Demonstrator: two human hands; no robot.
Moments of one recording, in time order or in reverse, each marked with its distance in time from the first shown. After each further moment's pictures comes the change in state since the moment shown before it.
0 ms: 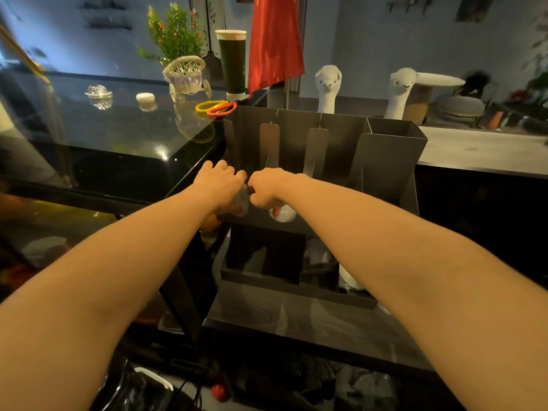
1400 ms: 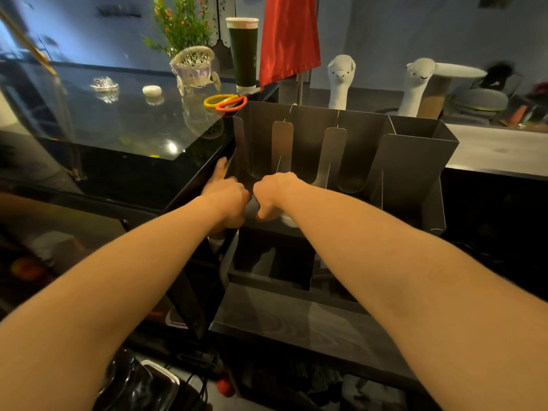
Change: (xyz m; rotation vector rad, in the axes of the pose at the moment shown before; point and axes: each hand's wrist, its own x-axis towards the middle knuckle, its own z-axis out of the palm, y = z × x) left_hand 0.016 0.002 0.021 0.059 -0.154 0.093; right_hand 0.036 0.000 0.009 -0.306 -0.075 -0.090
